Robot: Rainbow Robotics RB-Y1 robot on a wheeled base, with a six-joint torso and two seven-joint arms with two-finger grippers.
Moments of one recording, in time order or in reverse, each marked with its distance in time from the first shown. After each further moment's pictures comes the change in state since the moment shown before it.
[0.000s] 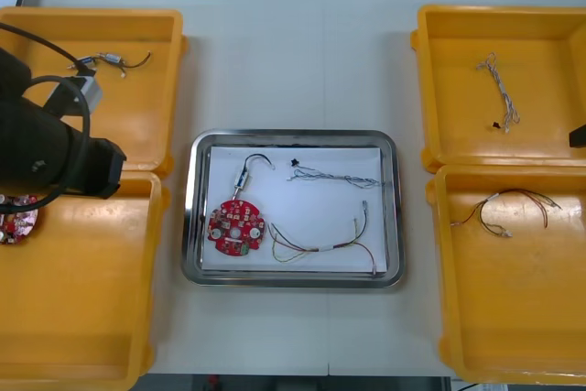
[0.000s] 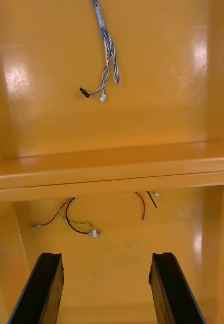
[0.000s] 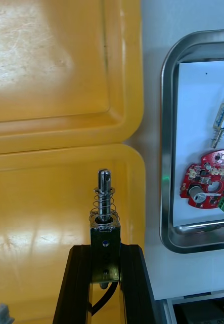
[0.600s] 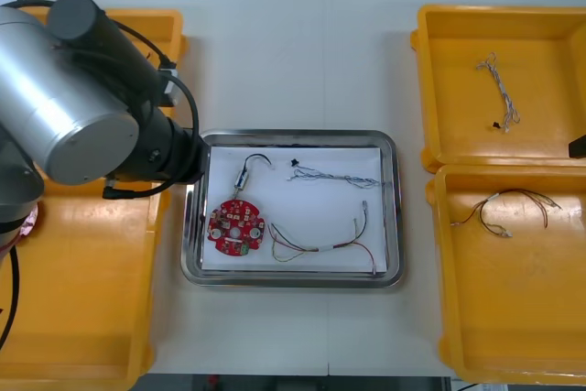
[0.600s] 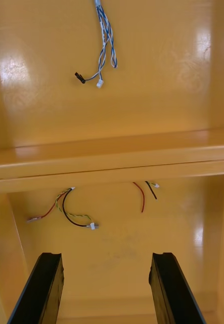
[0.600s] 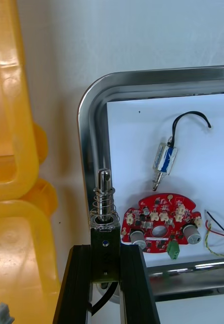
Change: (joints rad) right arm 0.028 0.000 -0.002 -0.001 -0.010 0.000 0.000; left arm -0.179 -0.177 -0.270 0.101 -0.245 0.000 0.130
